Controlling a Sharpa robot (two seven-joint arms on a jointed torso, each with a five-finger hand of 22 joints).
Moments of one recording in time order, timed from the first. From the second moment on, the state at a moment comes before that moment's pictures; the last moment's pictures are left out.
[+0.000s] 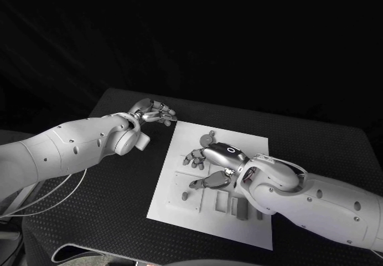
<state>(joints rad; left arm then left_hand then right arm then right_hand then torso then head) 1.27 -0.74 -0.12 1.16 -0.43 -0.26 0.21 1.11 -0.12 0.50 -0.29 0.12 0.86 0.19 0.26 0.48 1.06 0.16 0.15 0.10 0.91 0.11 0.64 0.36 0.02 0.90 0.01 0.07 0.99 1.04 -0.65 0.01 1.62 -1.62 -0.35 0.03 1.05 -0.23 0.48 -0.26 0.05 0.78 0.12 0.25 0.46 1.11 0.14 0.08 0.20 1.00 0.09 0.43 0.78 0.19 0.71 0.18 0.10 1.31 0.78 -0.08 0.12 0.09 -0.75</state>
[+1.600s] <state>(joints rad) 1.26 -0.73 -0.13 1.13 -0.43 -0.23 0.19 1.04 -0.12 0.45 -0.28 0.10 0.85 0.19 0.27 0.47 1.10 0.14 0.19 0.11 0.92 0.10 0.61 0.41 0.02 0.90 0.00 0.07 0.99 1.13 -0.97 -0.10 1.73 -1.01 0.12 -0.47 0.78 -0.19 0.52 0.12 0.05 0.99 0.08 0.35 0.58 1.29 -0.04 1.19 1.16 1.25 -0.13 1.24 1.20 0.24 1.09 0.04 0.62 1.31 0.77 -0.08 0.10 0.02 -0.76</state>
